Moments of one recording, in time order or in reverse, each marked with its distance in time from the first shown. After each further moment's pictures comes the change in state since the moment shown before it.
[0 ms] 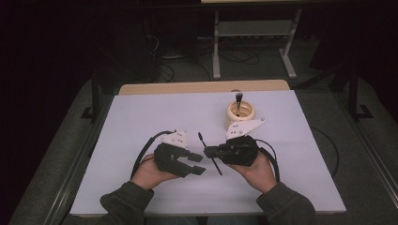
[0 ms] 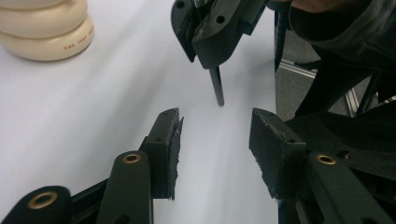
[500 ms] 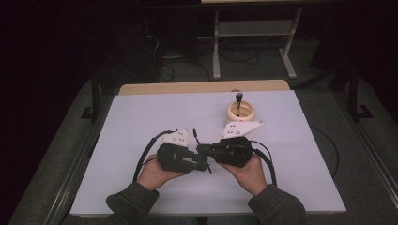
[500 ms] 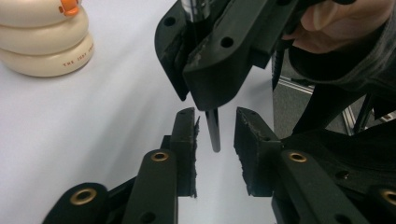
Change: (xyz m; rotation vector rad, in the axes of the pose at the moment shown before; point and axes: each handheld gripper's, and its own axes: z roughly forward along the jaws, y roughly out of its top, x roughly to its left) left arm 0.000 0.002 0.005 -0.064 -0.005 -0.020; right arm 0.009 0.003 0.010 -0.104 0.002 0.028
